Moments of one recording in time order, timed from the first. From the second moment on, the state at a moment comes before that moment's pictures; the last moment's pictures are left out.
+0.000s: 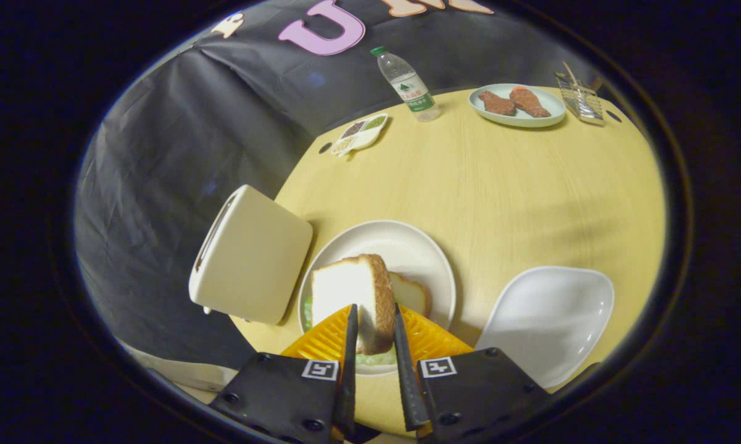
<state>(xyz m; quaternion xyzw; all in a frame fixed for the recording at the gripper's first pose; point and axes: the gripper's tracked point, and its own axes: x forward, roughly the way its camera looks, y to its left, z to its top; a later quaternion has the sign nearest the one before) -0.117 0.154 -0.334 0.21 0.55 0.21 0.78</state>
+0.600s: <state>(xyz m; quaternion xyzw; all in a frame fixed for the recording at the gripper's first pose) -0.109 0.123 -0.304 0.18 0.49 0.22 0.82</state>
